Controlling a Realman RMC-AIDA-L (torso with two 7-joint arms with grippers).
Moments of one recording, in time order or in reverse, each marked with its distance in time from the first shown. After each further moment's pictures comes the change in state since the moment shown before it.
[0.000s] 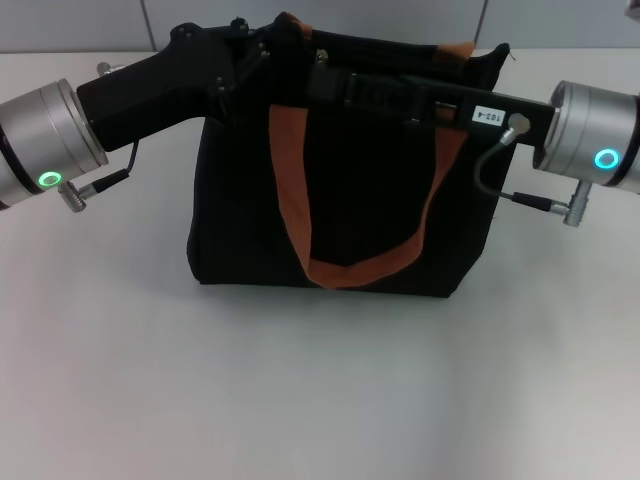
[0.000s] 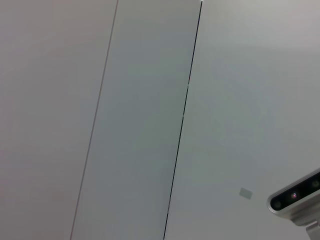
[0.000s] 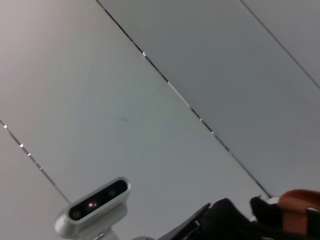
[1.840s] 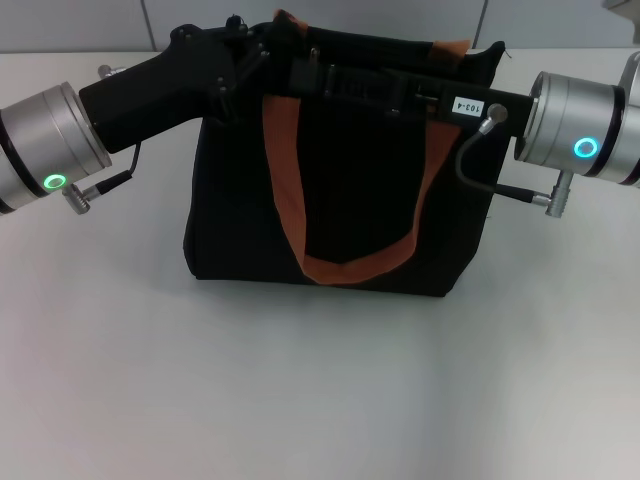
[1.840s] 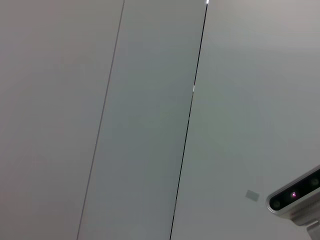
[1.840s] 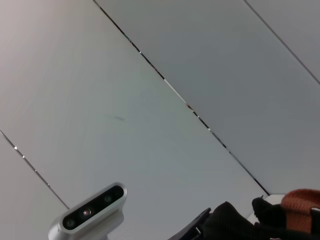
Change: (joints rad) left arm -0.002 -0.002 0.000 -0.026 -0.016 -0.014 0.029; right arm 0.028 0.001 -0.019 0.023 0.021 0.042 0.011
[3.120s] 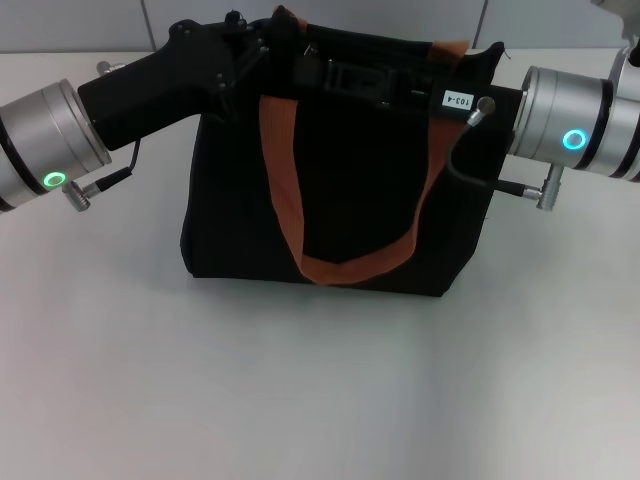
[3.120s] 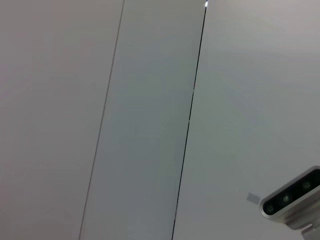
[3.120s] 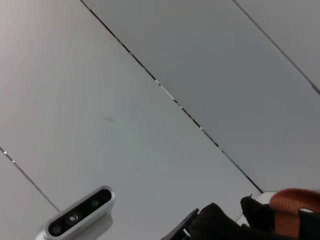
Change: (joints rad) left arm -0.002 0.000 0.000 -0.001 -0.009 0.001 0.011; right arm 0.028 -0.003 -0.005 0.028 0.004 0.032 0.015
